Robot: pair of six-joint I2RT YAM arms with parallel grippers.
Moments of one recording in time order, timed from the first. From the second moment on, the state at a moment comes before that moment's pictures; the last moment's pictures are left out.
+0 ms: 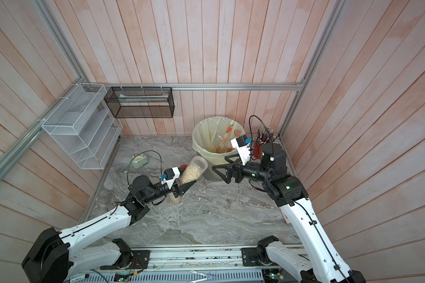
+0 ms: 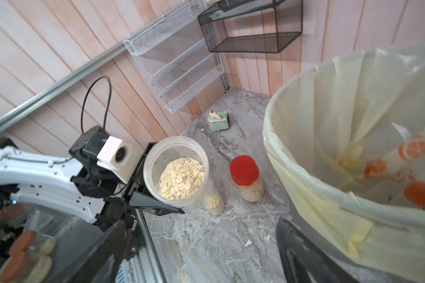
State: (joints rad) left arm -0.69 1.14 0.58 0.65 0.39 0.19; right arm 0.38 0.99 1.24 -0.59 -0.66 0.30
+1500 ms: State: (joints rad) left arm -0.80 1.14 0.50 0.73 0.10 0.33; right arm 0.69 1.33 1.54 -0.79 -0.38 0.68
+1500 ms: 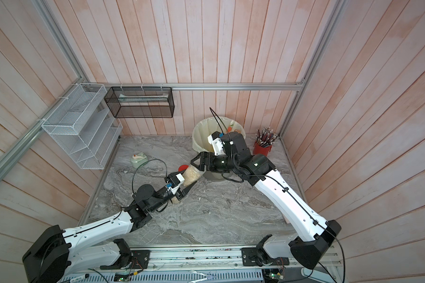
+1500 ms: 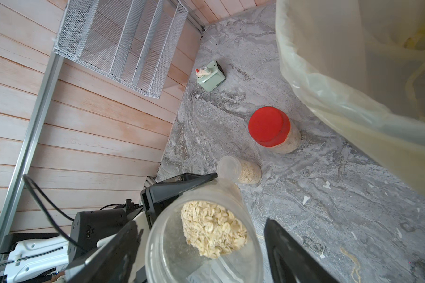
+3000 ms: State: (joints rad) left arm -0.65 1.19 0.49 0.77 0.57 0.06; right arm 0.70 1.45 1.68 -0.97 -0.58 -0.12
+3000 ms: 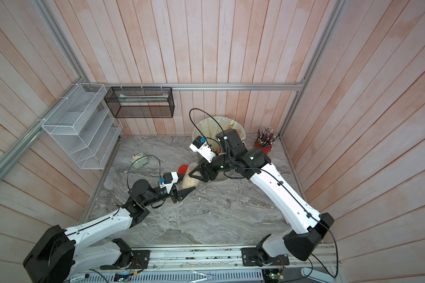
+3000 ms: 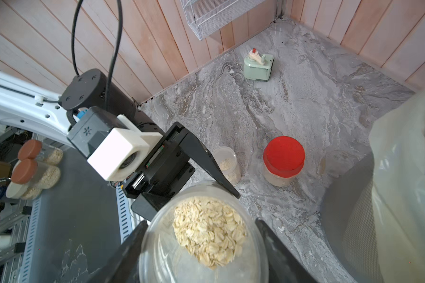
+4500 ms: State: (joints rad) left arm -0.62 1.22 0.52 0.78 0.57 0.03; right arm 0.54 1.22 1.50 -0.89 -0.61 -0.31
